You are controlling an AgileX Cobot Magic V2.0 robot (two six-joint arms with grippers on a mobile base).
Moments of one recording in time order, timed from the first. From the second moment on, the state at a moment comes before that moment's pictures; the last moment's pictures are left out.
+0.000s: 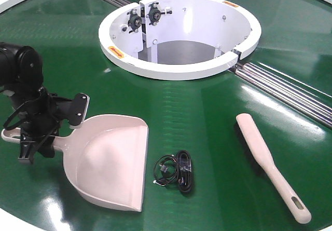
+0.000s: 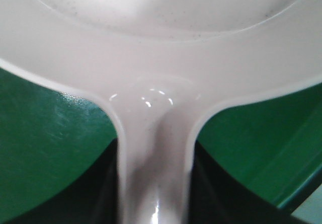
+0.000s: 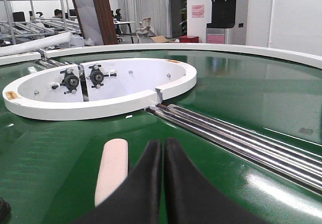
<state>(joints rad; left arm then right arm) -0.21 1.83 -1.34 0.02 1.17 1.37 0.00 -0.01 0.03 -0.09 0.06 0.11</state>
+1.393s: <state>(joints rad) -0.21 1.83 -1.34 0.01 1.17 1.37 0.00 -0.01 0.03 -0.09 0.06 0.11</state>
